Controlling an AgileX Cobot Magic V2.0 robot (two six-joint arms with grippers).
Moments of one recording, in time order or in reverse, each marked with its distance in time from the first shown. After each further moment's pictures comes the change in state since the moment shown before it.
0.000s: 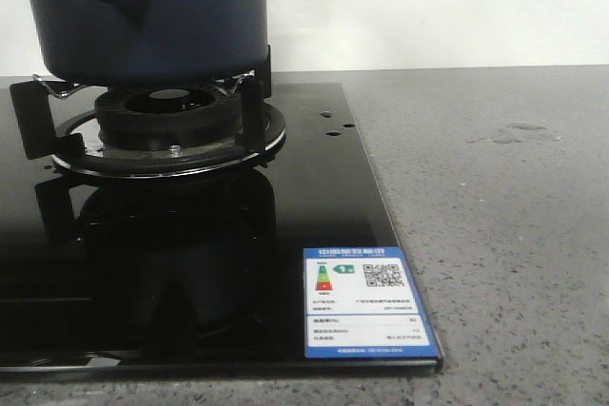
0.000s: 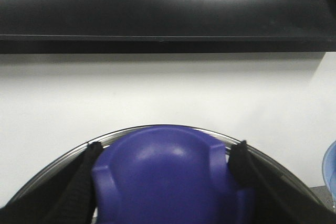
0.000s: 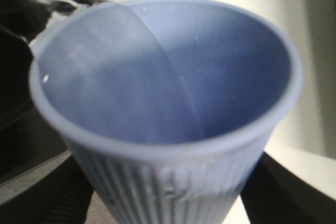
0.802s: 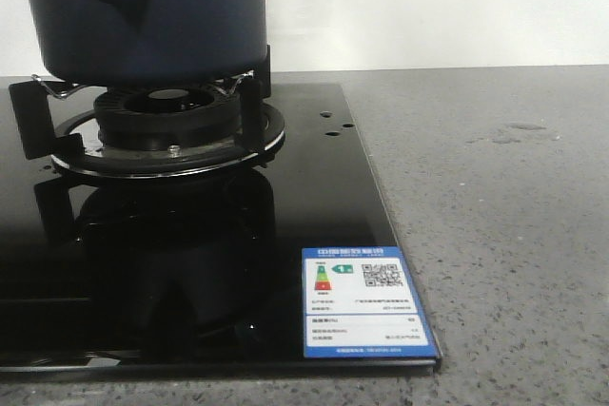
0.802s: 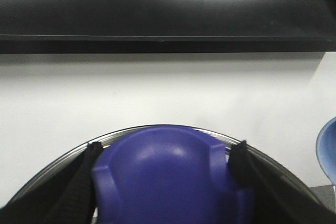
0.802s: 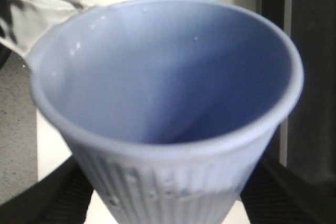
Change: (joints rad) left arm 0.000 0.000 0.000 0.000 0.000 0.000; right arm 0.014 0.000 -0.002 -0.305 -0.090 -0.002
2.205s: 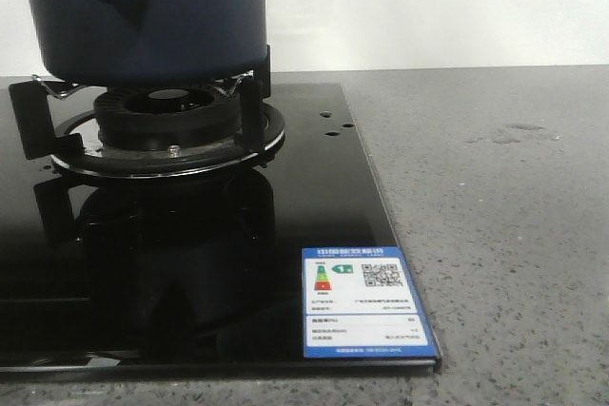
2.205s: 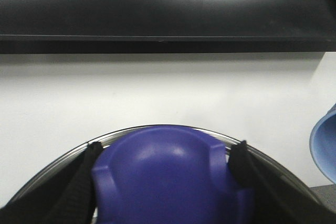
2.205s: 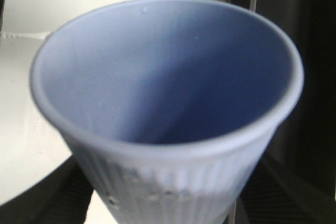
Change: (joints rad) left arm 0.000 0.000 0.000 0.000 0.000 0.000; right arm 0.001 0.000 -0.002 -0.148 -0.092 -0.002
